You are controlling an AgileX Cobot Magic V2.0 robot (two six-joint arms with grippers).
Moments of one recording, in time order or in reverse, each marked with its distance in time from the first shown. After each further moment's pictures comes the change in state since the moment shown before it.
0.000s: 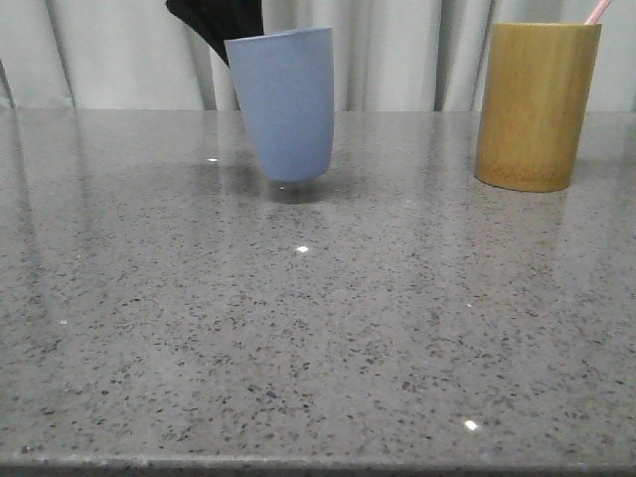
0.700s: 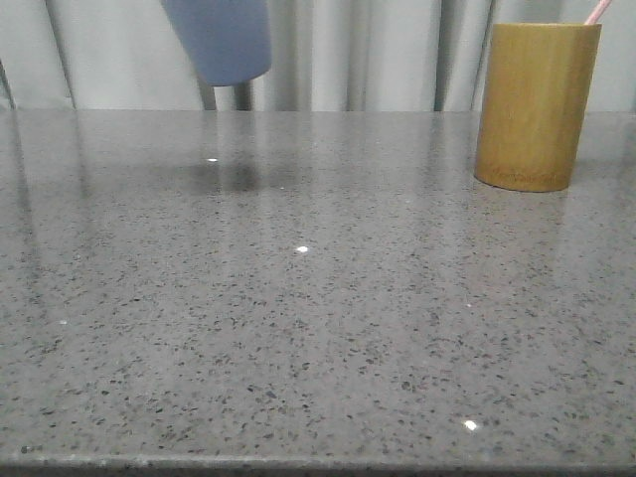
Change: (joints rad) left arm 0.118 -0.218 0.101 -0.053 -0.049 0.000; right arm 0.000 0.000 0.000 0.000 0.000 0.000
